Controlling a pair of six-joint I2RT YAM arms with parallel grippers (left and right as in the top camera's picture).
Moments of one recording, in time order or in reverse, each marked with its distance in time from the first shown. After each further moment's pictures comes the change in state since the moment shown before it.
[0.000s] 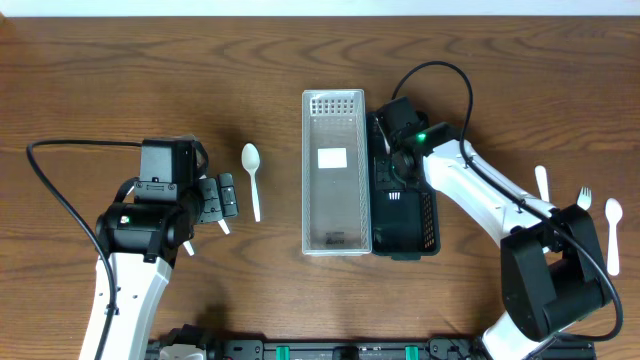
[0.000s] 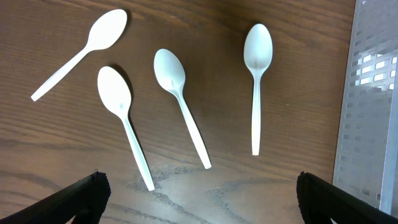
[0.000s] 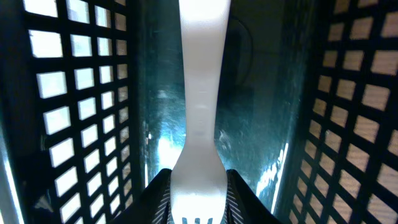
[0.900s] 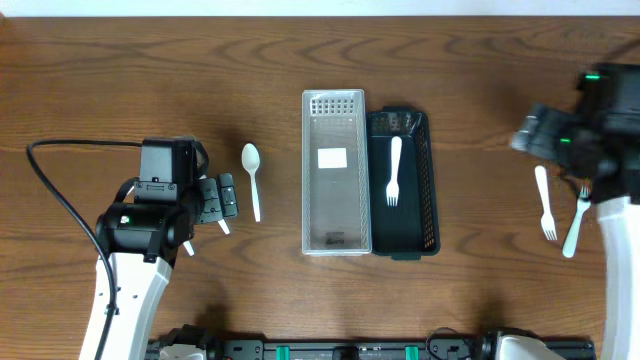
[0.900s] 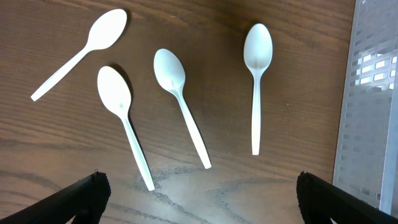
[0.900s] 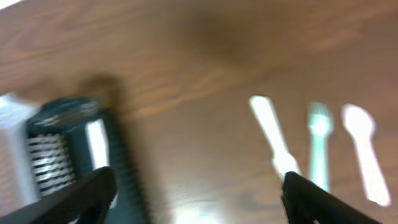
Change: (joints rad) left arm 0.000 0.000 0.000 -0.001 0.000 0.000; right arm -0.615 -0.481 0.246 -0.340 0.050 -0.163
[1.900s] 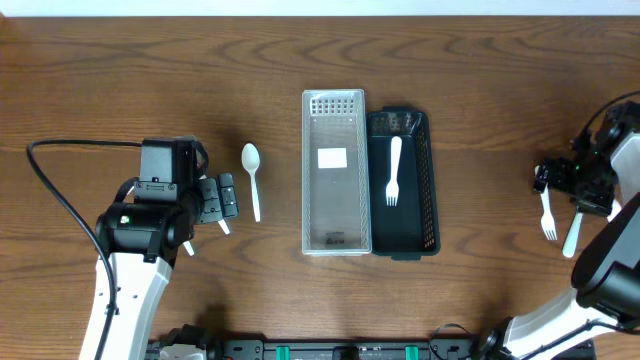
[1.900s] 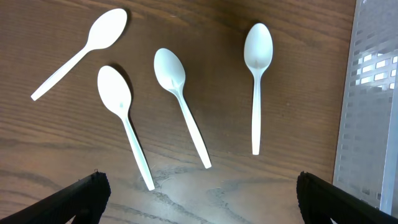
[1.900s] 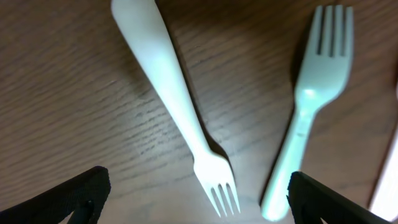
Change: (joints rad) left arm 0.000 0.000 0.000 -0.001 0.000 0.000; right arm -0.327 0.563 -0.151 0.118 -0.043 -0.327
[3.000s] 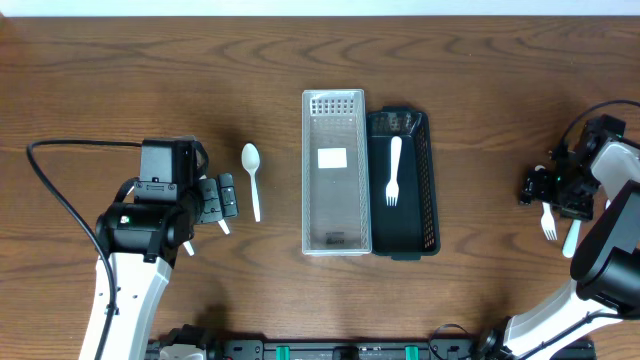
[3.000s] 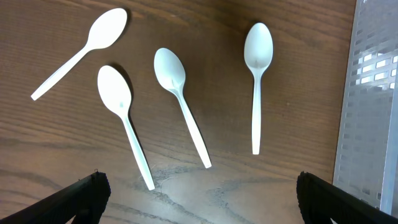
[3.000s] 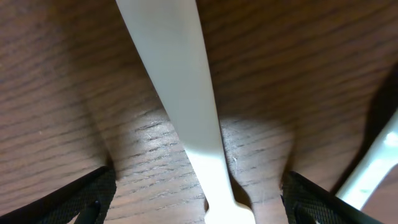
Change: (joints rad) left arm 0.000 0.000 0.000 -0.001 0.000 0.000; right arm 0.027 0.038 -0.127 0.161 -0.002 -0.075
